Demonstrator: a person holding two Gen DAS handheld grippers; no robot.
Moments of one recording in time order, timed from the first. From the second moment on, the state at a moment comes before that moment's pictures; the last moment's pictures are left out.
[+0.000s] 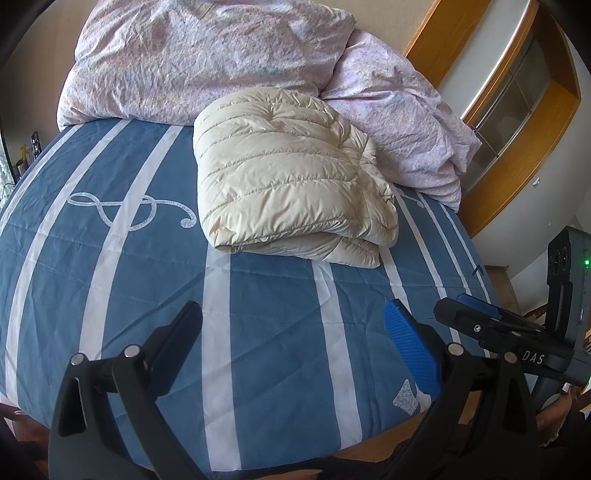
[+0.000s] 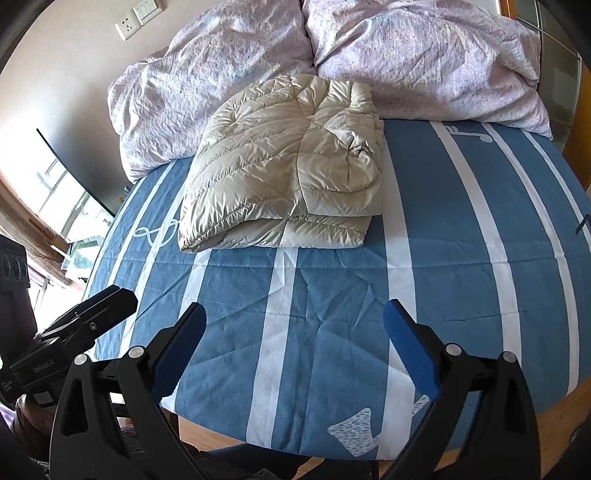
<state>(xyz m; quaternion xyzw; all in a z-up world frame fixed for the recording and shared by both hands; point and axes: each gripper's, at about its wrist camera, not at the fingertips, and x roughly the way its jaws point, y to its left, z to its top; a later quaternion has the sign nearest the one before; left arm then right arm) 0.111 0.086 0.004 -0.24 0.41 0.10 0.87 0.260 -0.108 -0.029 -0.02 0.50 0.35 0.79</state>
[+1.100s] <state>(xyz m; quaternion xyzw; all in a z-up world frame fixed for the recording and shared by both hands) 0.115 0.089 0.000 -0.24 0.42 0.10 0.87 0.261 -0.108 -0.030 -0.01 0.50 0.35 0.79</state>
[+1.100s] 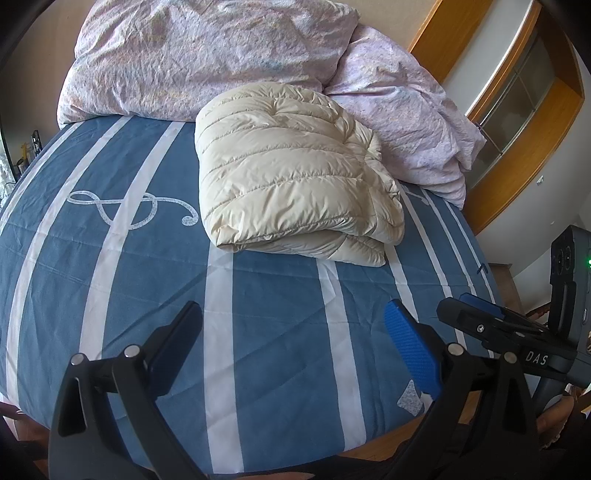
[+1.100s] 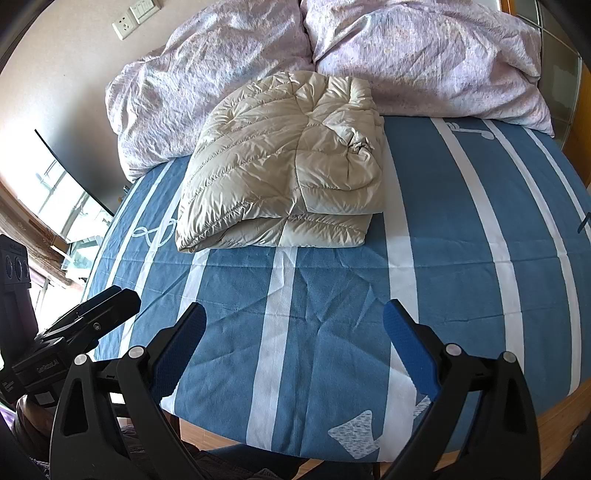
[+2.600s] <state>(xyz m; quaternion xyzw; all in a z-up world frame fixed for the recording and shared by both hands) 0.120 0.093 -0.005 -0.24 0.42 0.10 0.87 0.262 -0.104 -0.036 -0.01 0.50 0.35 0.79</state>
